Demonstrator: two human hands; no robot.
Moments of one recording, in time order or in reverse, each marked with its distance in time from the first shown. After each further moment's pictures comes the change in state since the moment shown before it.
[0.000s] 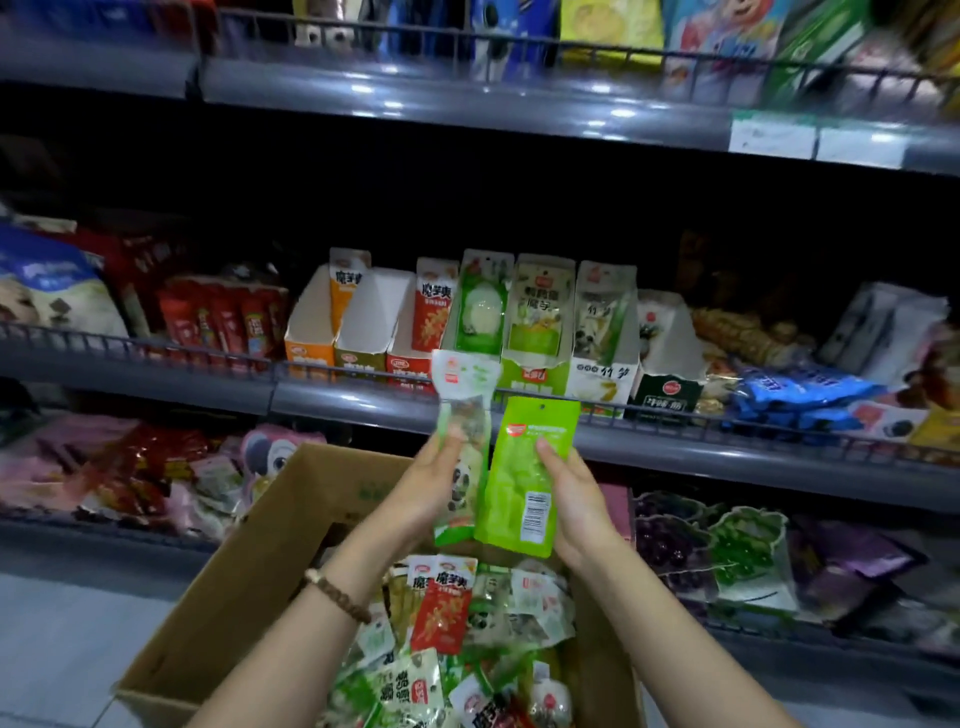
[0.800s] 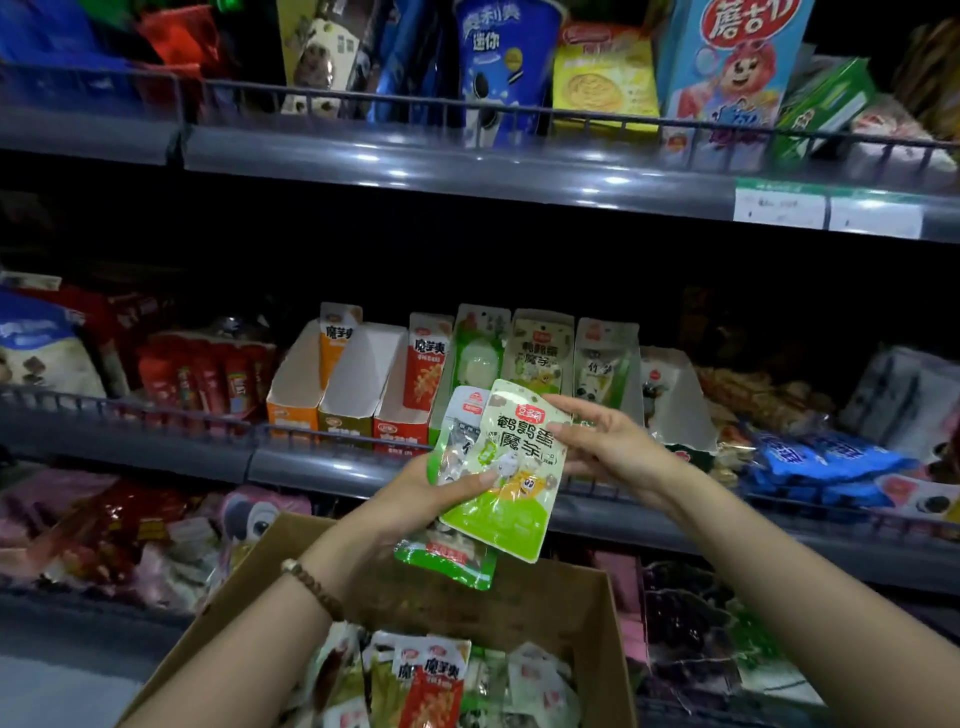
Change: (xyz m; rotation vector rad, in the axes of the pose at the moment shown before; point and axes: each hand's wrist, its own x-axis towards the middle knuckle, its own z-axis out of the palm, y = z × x) left_hand 0.065 0.034 -0.022 0.108 -0.206 -0.040; right_hand 0.077 -0.122 -0.007 -0.592 -0.331 -0.024
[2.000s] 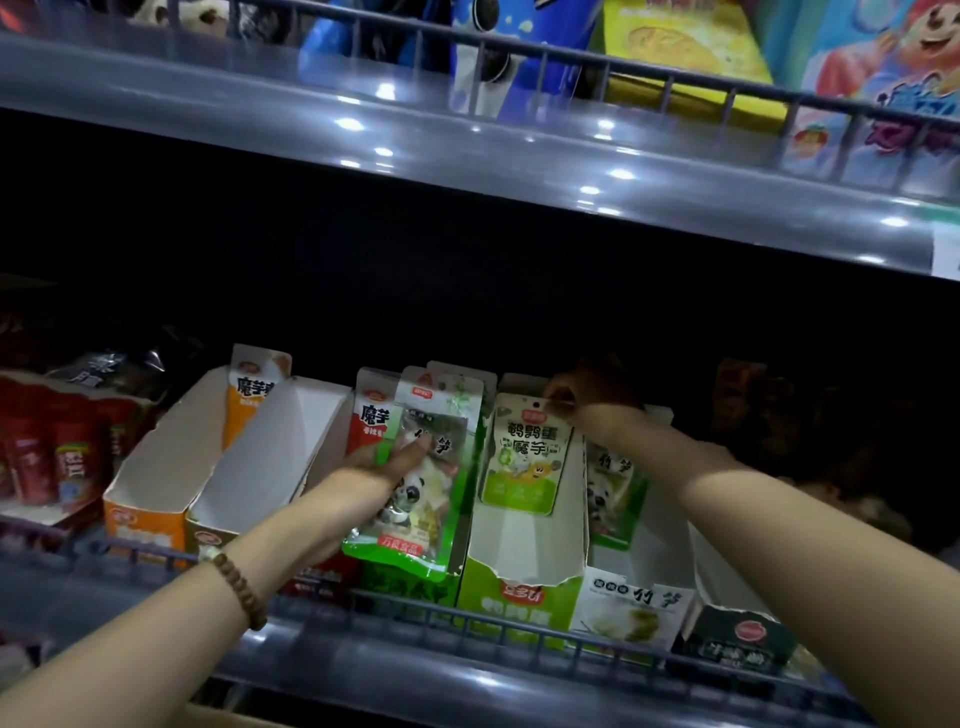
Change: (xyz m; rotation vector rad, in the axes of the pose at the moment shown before) left_hand 0.159 0.024 -0.049 0.001 0.263 -0.011; right_hand 0.201 -0.059 -0.069 -1.558 0.393 -0.299
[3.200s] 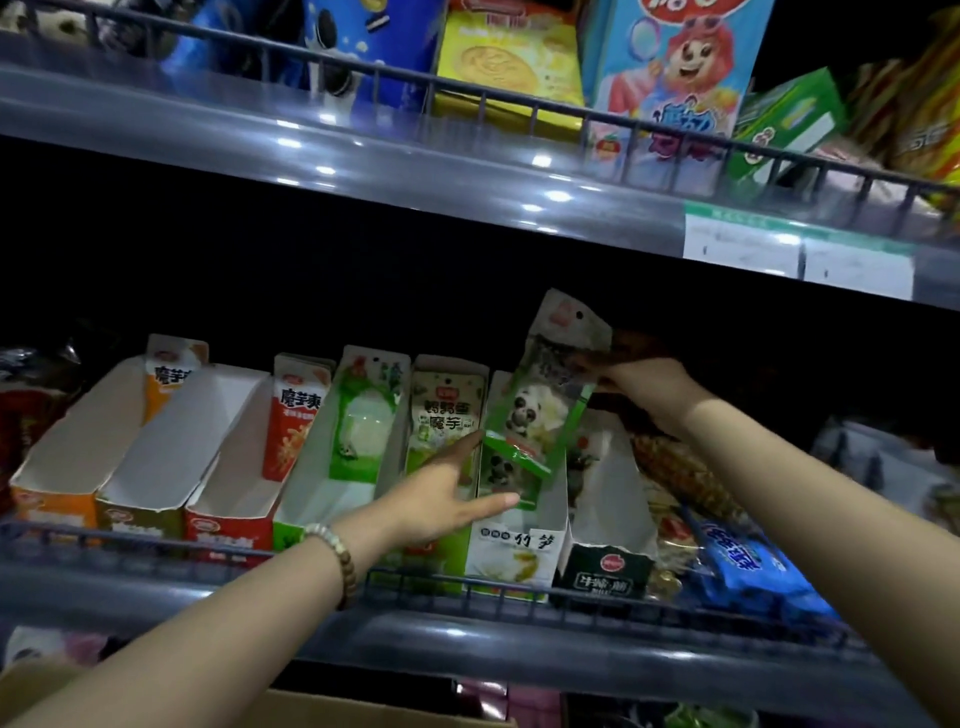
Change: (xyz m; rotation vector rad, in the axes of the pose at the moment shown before) left_hand -0.014 0.014 0.121 0.634 -0.309 0.378; right_hand -0.079 0.095 -0.056 1.188 0.142 0.404
